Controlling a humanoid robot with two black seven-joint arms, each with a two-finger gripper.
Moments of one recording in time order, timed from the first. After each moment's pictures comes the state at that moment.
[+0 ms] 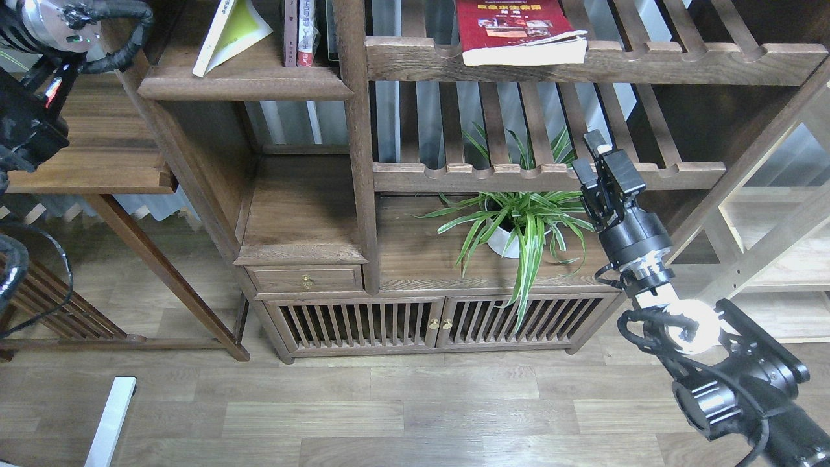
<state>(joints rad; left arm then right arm) -1.28 0.33 -0.82 -0.70 0.38 0.00 0.14 0.29 -0.33 1.06 1.08 0.40 0.58 0.07</state>
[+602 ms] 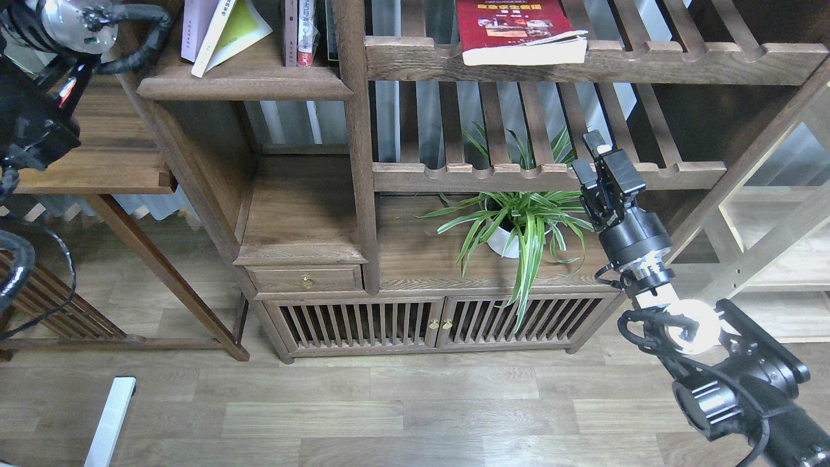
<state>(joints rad) -1.31 0.31 -0.78 -0.70 0.38 0.01 0.13 0.29 -0.33 1.06 1.08 0.40 0.58 0.07</state>
